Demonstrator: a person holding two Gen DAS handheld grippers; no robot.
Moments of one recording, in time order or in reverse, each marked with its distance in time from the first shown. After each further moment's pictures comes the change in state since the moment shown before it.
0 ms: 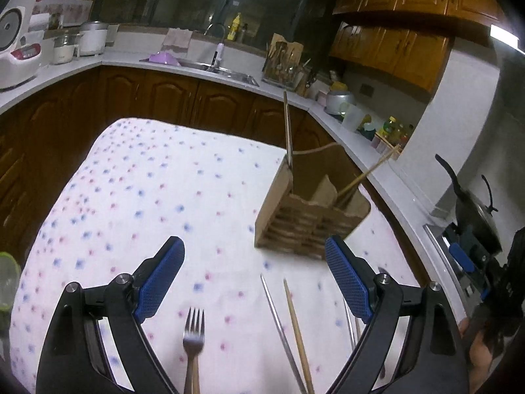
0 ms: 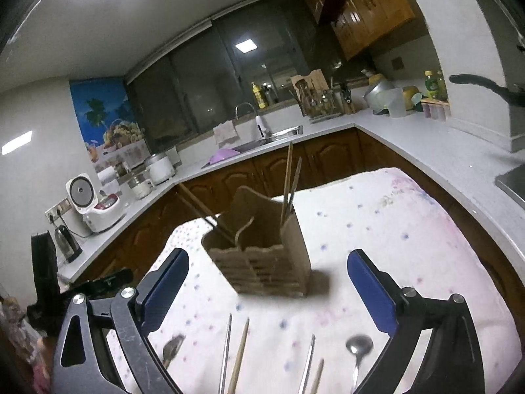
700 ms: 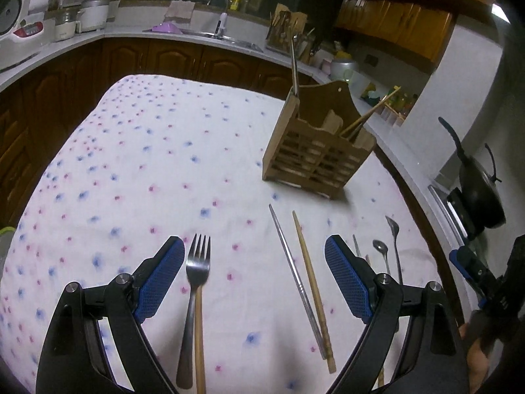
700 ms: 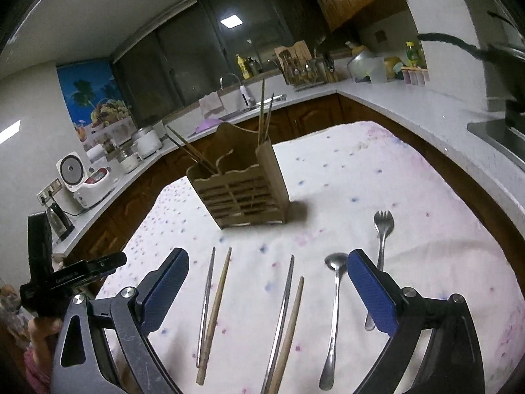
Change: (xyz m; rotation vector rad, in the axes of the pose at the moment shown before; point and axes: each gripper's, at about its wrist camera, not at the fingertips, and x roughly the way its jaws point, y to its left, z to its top) left arm -0.003 0.004 -0.062 0.005 0.129 0.019; right arm -0.029 -0.014 -0.070 0.030 0.122 -0.059
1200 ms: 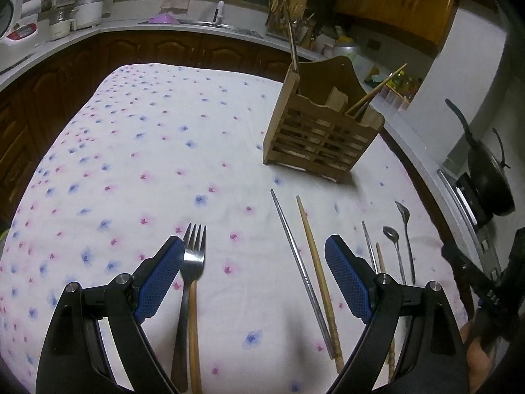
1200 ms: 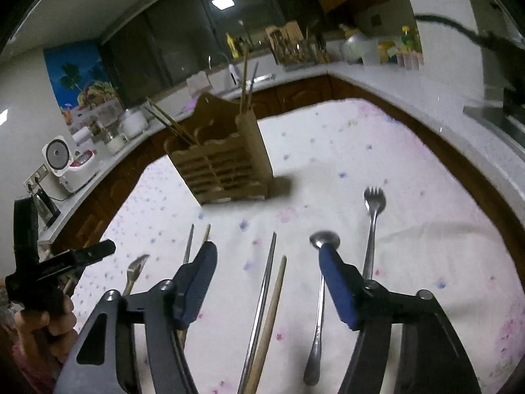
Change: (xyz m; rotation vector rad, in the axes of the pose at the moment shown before) left arm 0.023 -0.008 -0.004 0.031 0.055 0.028; right arm 0.025 -0.011 -0.015 -0.005 0.103 -0.054
